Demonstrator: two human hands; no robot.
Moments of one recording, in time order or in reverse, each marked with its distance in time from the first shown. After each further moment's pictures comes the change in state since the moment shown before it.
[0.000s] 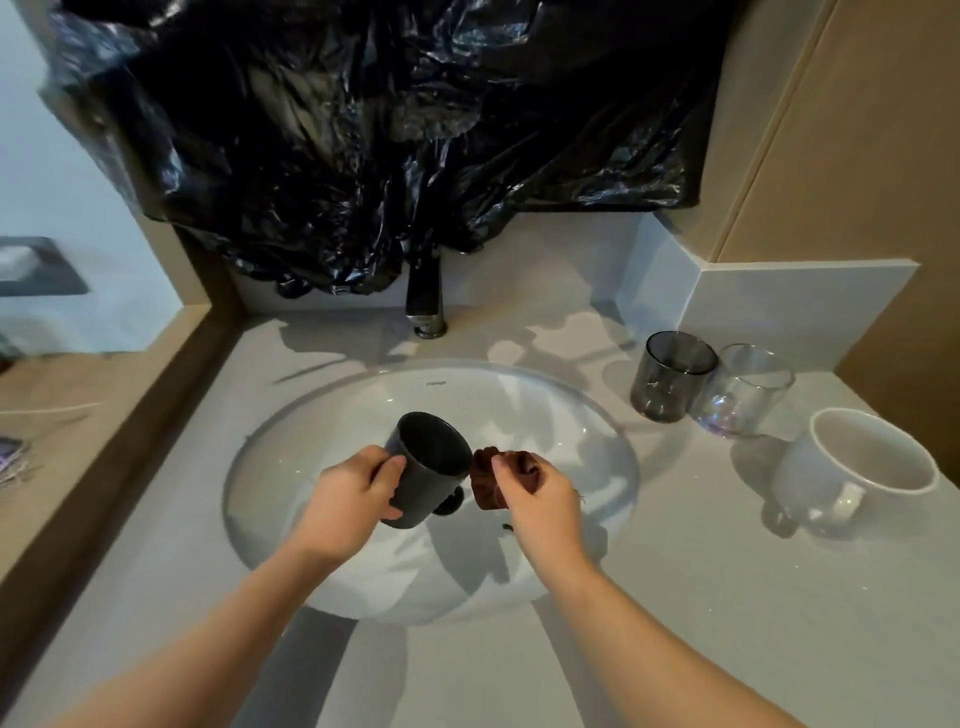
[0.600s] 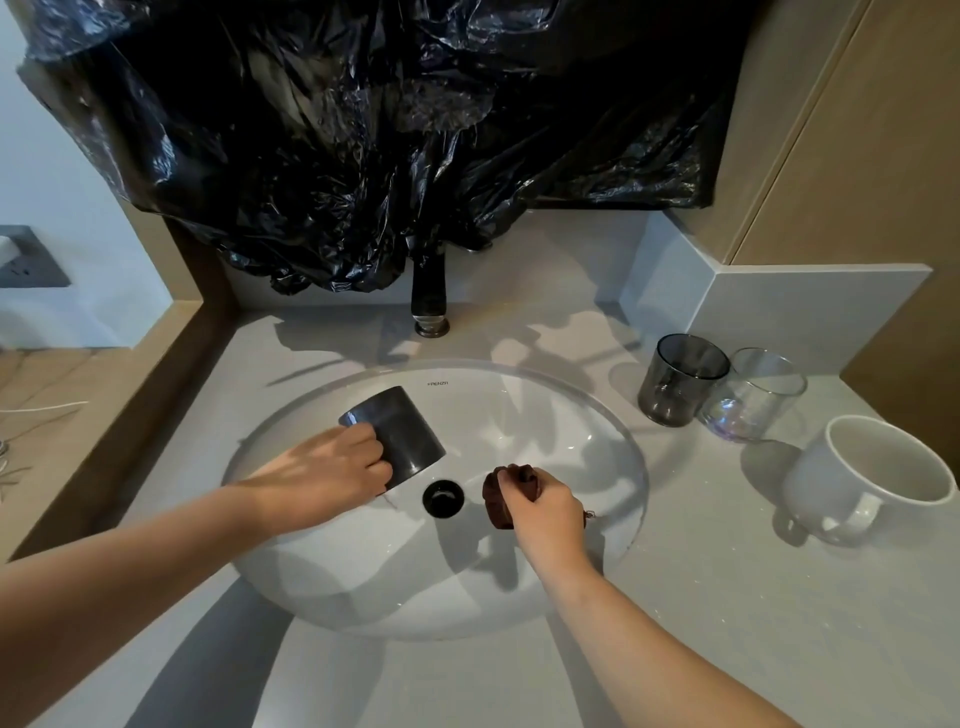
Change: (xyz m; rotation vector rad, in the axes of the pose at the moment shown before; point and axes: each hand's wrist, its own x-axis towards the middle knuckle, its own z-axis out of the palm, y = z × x) left_hand 0.044 -0.002 -0.055 1.300 -0.263 1.155; right_hand 0.015 0.016 0.007 -0.255 0.033 0.116
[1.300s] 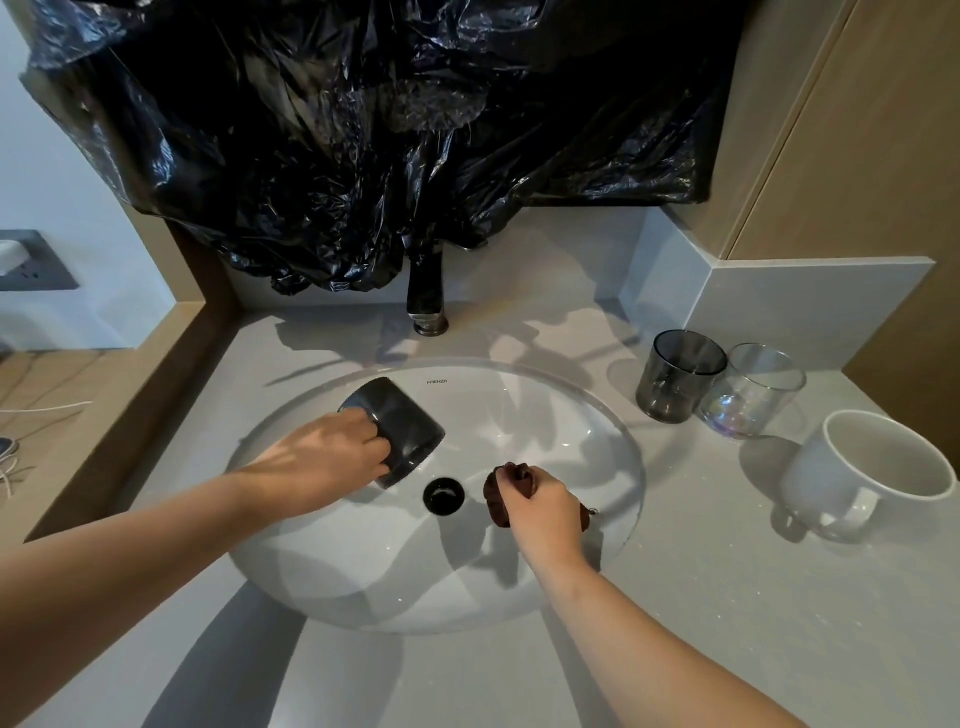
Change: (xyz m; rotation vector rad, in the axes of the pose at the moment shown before) left_hand 0.013 0.000 -0.006 -0.160 0.062 -0.211; right_hand -0.001 0.000 -0.002 -0.035 -0.011 -0.016
